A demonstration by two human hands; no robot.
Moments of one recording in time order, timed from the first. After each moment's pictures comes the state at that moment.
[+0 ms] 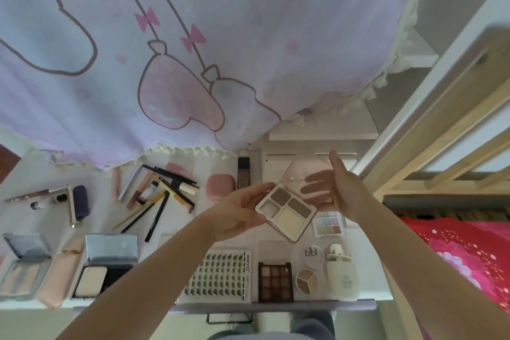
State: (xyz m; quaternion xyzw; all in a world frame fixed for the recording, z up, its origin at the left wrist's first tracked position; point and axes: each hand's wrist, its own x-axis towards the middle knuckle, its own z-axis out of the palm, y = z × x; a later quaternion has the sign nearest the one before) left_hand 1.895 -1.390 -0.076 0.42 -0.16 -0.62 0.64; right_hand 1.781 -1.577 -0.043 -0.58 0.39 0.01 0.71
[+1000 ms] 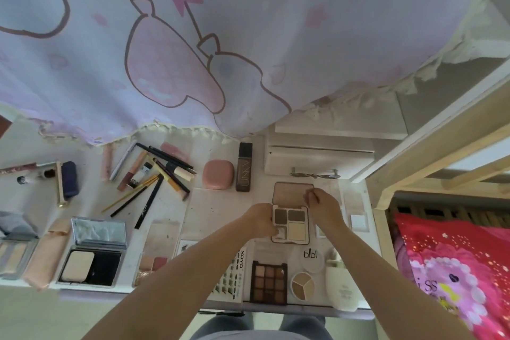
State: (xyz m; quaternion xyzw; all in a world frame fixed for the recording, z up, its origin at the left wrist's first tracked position) left_hand 1.883 -1.457 -0.165 0.81 -0.28 -0.47 0.18; right_hand 1.803 -1.585 -0.168 -0.82 0.41 0.01 0.39
